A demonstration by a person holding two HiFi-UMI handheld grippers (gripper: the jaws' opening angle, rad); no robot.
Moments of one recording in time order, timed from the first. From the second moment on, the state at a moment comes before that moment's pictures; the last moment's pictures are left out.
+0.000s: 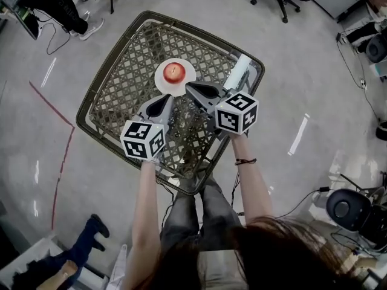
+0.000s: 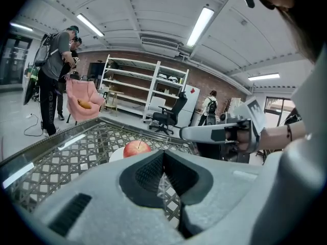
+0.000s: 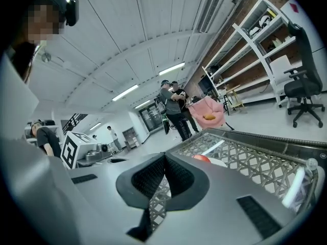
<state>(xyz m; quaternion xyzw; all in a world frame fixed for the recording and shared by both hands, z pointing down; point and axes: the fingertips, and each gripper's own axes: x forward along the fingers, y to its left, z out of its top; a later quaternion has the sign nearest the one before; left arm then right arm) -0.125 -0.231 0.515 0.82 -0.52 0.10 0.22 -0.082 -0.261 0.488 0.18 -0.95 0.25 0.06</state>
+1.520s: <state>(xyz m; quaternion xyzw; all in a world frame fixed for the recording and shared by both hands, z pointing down) -0.149 -0.290 0.591 0.81 -0.54 0.12 0.21 -0.077 -0.315 0.557 0.21 -0.95 0.23 0.07</state>
